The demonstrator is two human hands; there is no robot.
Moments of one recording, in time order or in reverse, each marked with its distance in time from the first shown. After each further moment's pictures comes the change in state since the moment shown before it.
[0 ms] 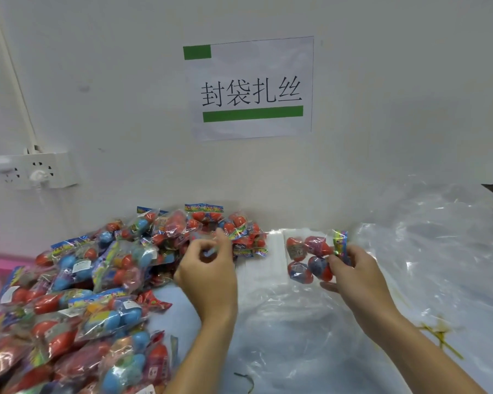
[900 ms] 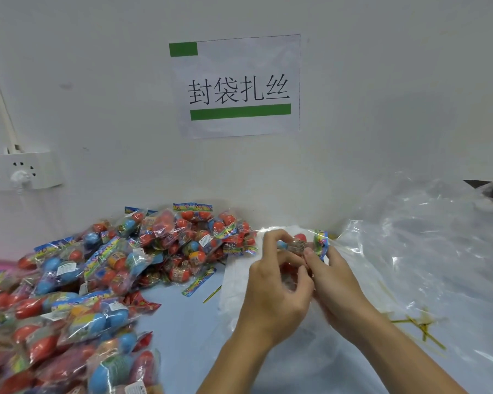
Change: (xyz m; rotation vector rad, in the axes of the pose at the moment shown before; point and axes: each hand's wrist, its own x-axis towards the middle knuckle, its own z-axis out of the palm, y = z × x) left_hand -0.062 0.020 0.014 -0.210 -0.806 0.384; right_hand -0.012 -0.002 0.014 0.308 -0.179 0.101
